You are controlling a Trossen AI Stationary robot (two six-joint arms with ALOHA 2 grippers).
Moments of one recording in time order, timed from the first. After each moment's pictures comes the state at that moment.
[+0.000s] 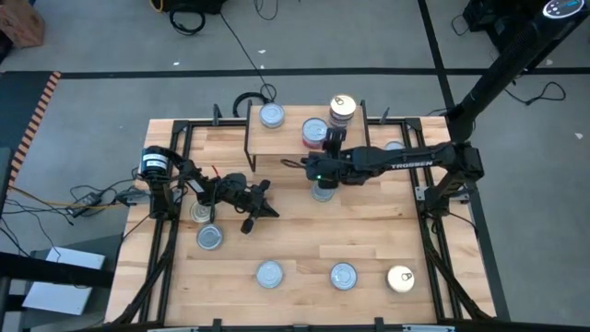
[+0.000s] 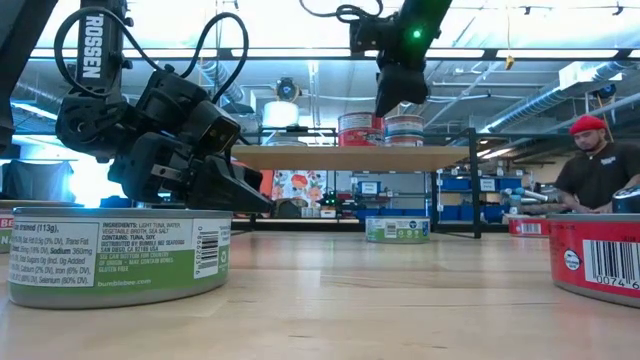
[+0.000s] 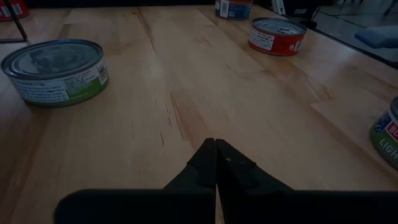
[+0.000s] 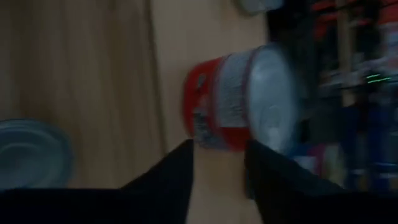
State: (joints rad) left arm 0.15 1.85 0.34 1.18 0.46 0.13; right arm -0.05 1.69 1.44 -0.87 0.78 -0.20
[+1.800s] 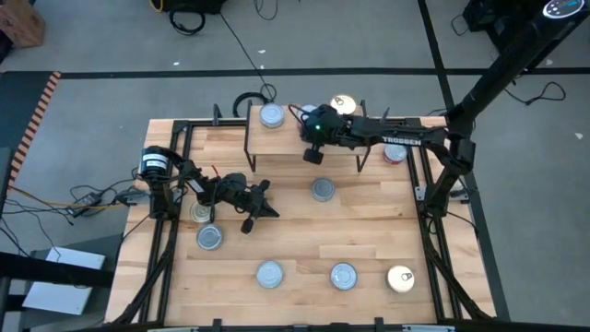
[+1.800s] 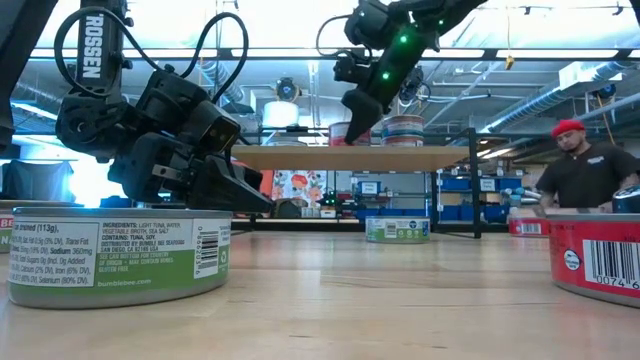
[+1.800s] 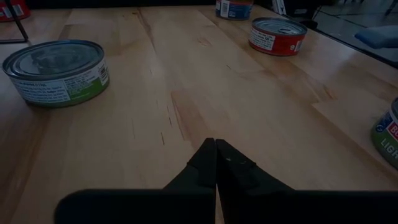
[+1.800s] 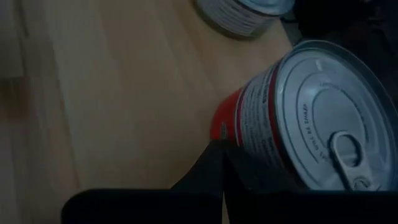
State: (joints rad) left arm 0.15 1.85 0.34 1.18 0.46 0.13; right arm -0.37 1.74 1.40 -0.48 0.29 -0.24
